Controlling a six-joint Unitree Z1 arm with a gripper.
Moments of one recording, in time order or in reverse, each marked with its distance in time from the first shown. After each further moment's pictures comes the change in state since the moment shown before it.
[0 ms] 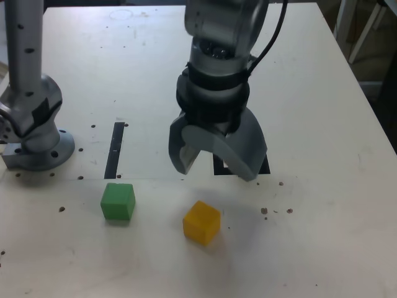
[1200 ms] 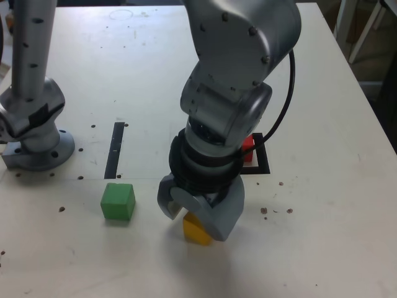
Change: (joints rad) arm -0.172 0.149 -0.006 -0.038 0.018 -0.060
